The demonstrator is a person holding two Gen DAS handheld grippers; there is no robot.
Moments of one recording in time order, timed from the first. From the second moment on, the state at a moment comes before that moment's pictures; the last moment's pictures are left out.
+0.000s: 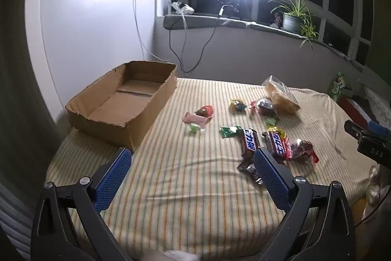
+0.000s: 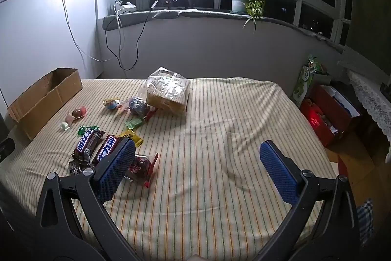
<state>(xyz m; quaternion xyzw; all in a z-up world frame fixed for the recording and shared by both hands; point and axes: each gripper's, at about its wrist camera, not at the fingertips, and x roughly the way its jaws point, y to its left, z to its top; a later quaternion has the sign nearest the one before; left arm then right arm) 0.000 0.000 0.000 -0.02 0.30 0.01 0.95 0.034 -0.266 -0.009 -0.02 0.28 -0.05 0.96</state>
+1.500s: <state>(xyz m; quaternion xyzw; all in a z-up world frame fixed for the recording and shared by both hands) -0.005 0.005 0.006 -0.04 0.29 0.00 0.96 0.029 -0.261 -0.005 -0.03 0.27 -0.05 0.96</state>
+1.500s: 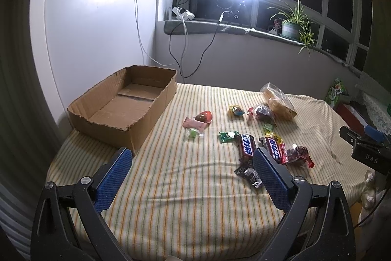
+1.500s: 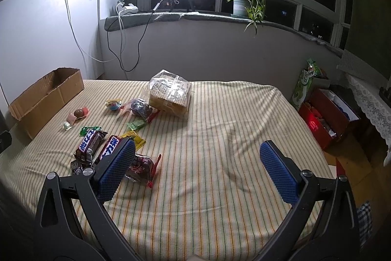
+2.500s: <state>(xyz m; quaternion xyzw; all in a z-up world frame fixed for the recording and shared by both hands) -0.007 -0.001 0.006 -0.04 0.29 -0.01 0.96 0.027 -0.259 -0.007 -0.03 0.27 -0.05 0.96</state>
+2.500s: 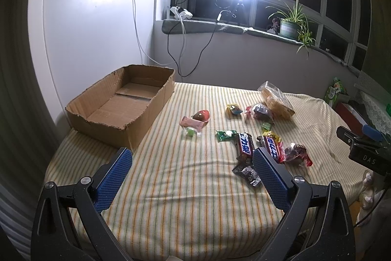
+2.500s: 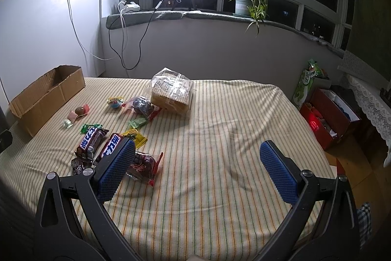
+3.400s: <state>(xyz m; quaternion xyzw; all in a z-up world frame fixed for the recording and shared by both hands) -0.004 0.000 -0.005 -0.05 0.31 -0.03 0.95 0.030 -0.259 -0.020 -0.03 0.29 -0.01 0.96</state>
